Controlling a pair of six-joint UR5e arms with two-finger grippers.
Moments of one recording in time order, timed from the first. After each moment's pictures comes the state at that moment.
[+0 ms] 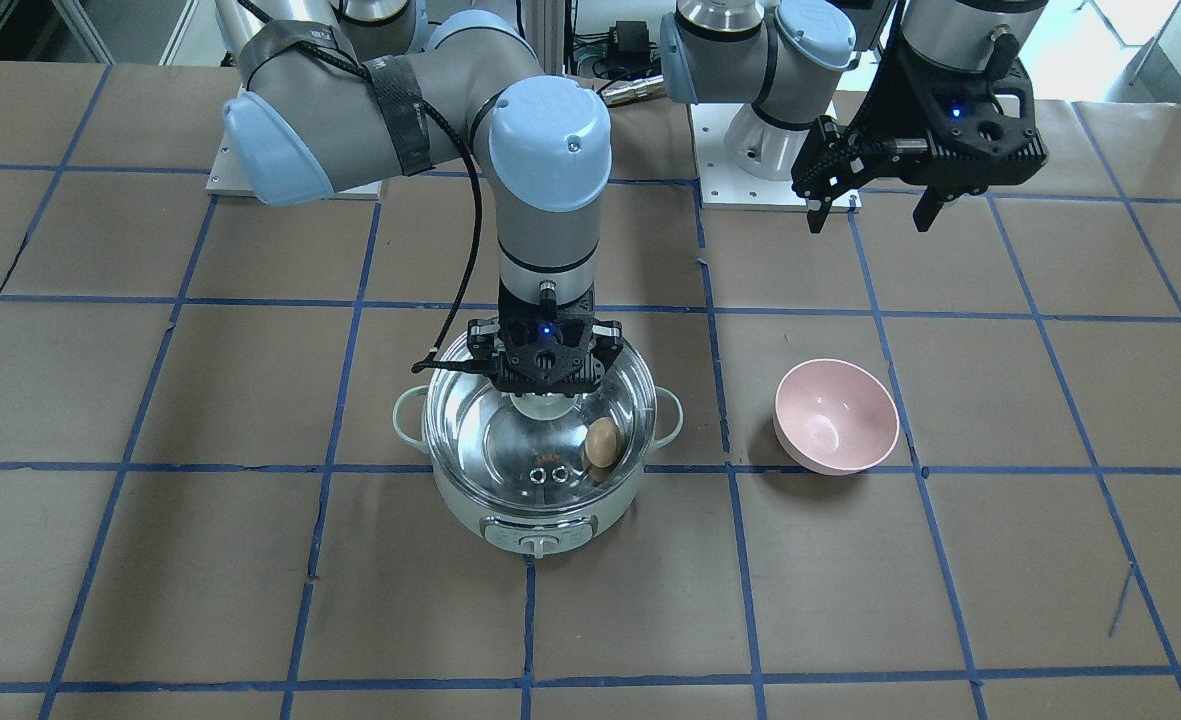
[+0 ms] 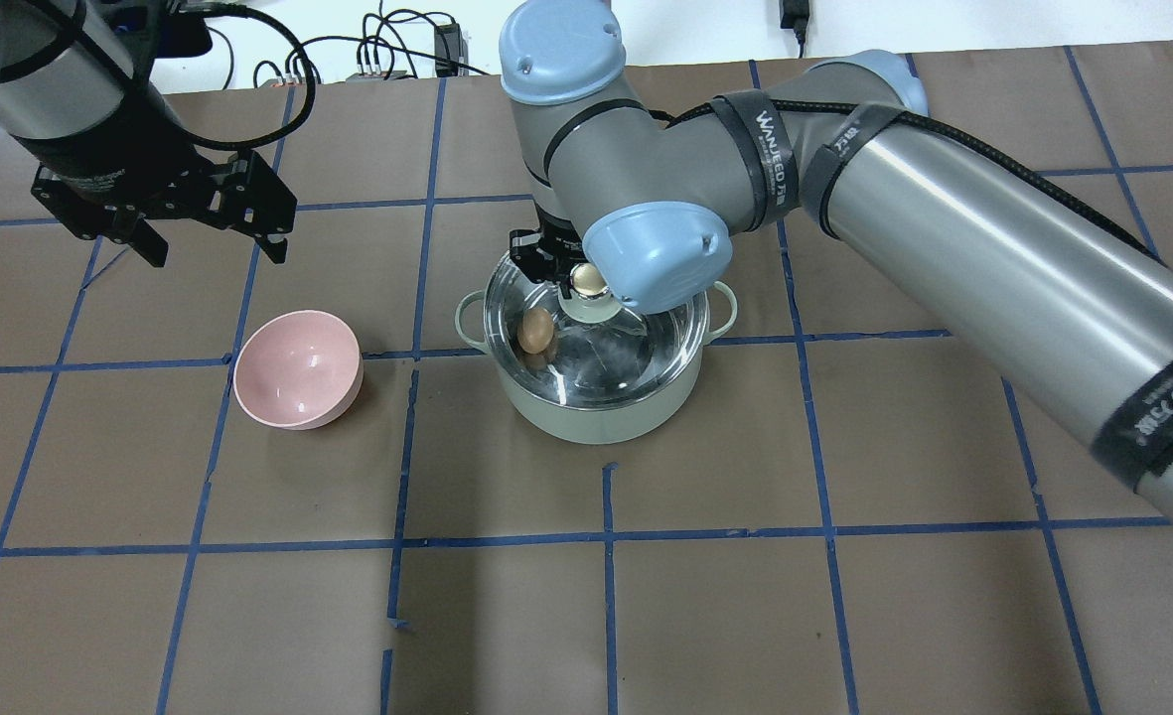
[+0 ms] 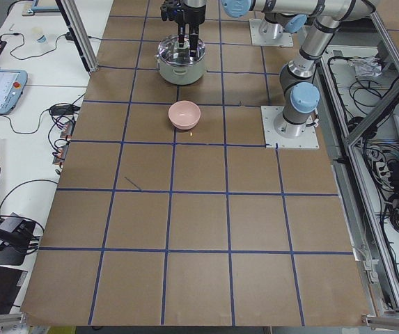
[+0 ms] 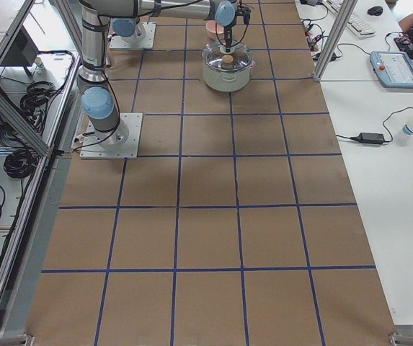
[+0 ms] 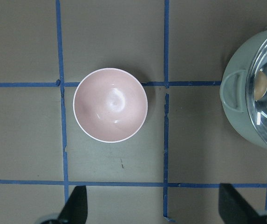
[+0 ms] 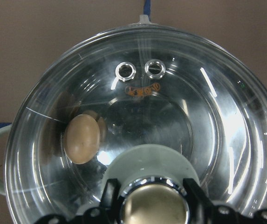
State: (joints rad) left arm -1.51 -1.49 -1.59 -1.60 1.62 0.05; right arm 2.00 -1.21 1.51 -1.93 -1.61 0.41
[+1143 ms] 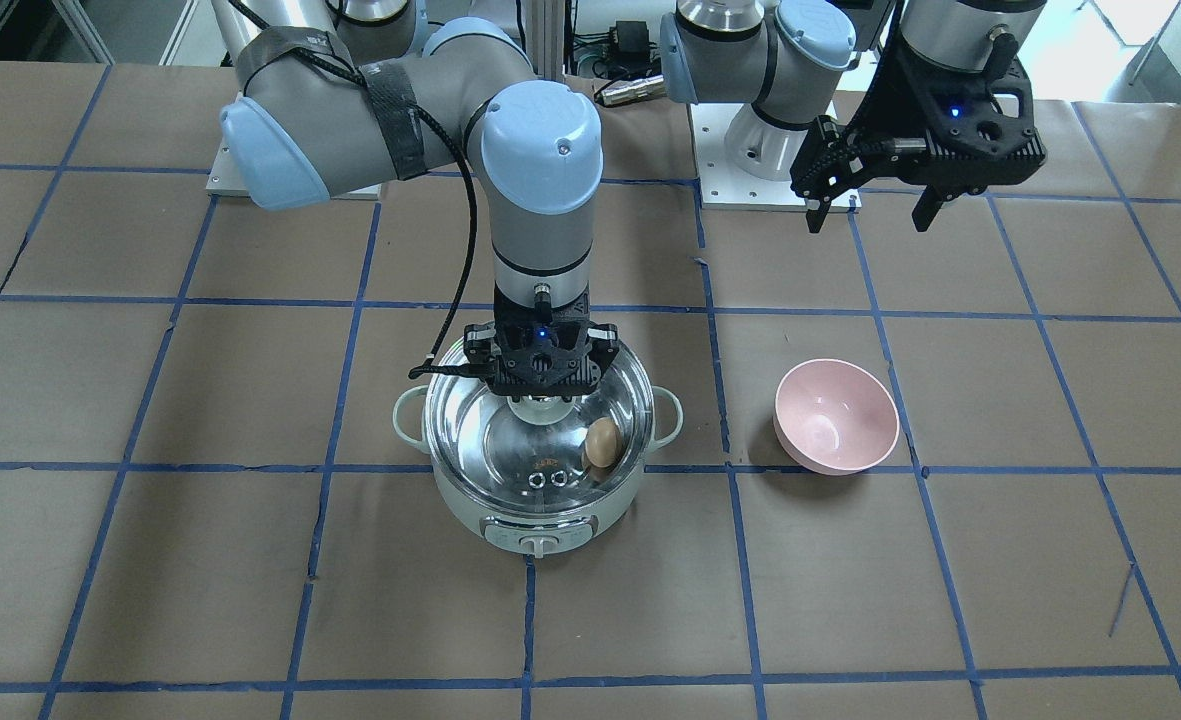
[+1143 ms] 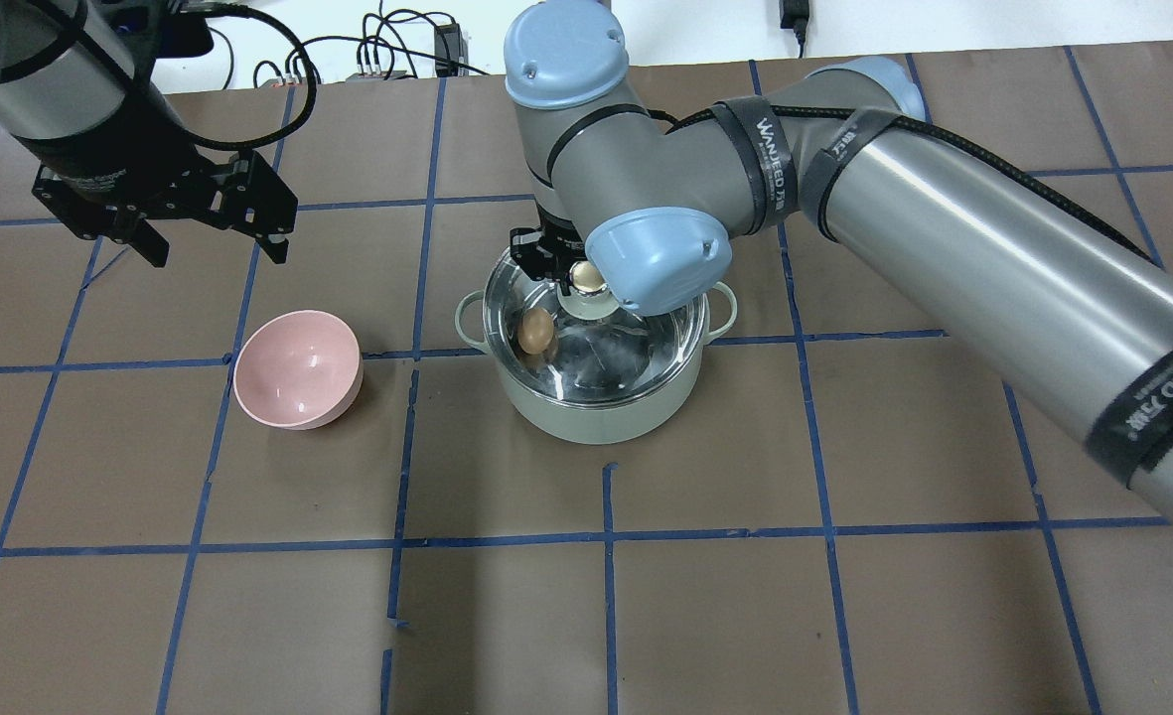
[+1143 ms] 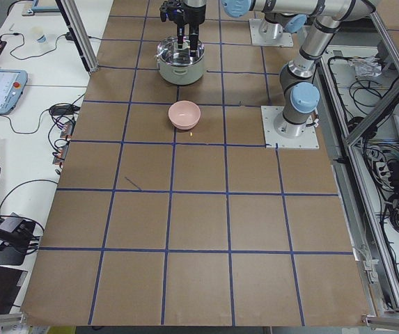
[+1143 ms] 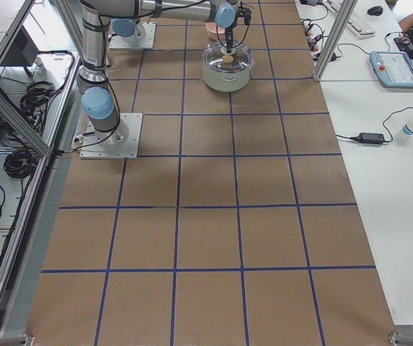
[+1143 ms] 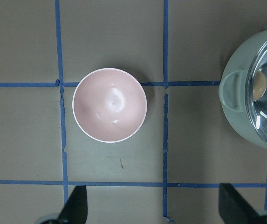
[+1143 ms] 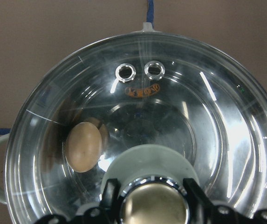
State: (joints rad) left arm -1.51 -1.49 -1.59 -1.60 1.62 0.05; right arm 2.00 -1.20 1.51 -1.96 -1.61 0.40
